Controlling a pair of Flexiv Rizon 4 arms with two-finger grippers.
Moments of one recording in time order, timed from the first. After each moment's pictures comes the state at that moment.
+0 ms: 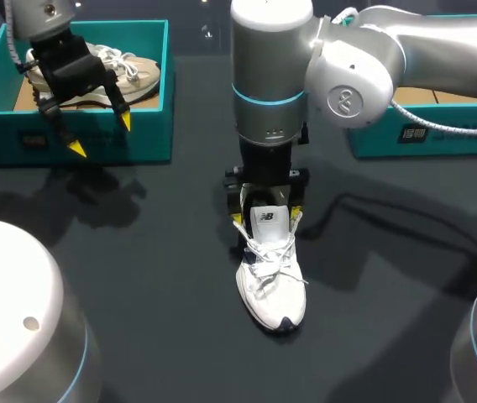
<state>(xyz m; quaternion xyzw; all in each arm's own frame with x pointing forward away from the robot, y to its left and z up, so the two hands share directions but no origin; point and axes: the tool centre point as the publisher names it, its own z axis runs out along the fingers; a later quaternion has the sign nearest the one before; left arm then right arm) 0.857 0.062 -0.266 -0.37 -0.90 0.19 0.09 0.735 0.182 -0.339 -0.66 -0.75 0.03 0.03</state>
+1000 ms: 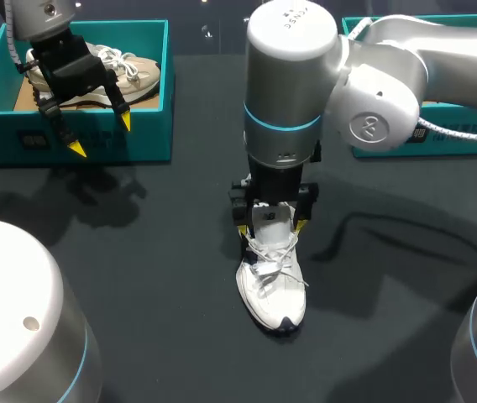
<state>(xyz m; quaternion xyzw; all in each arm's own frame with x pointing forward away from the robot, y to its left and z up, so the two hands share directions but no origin) 0.857 0.062 -0.266 -0.37 -0.90 0.19 0.09 0.702 0.176 -0.328 -0.68 -0.74 -0.01 0.01</state>
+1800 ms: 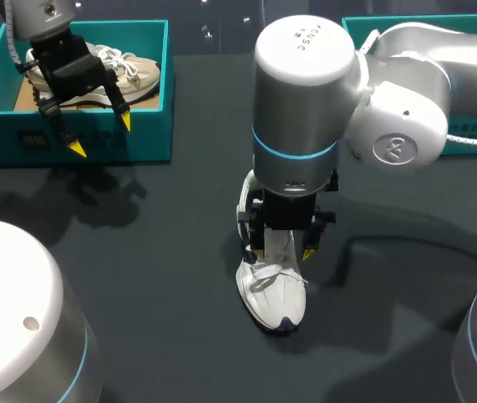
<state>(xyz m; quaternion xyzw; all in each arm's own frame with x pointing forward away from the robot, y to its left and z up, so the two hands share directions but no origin) 0.857 0.062 -0.266 -0.37 -0.90 0.19 0.09 0.640 0.163 -0.306 -0.72 -0.70 0.00 0.00</state>
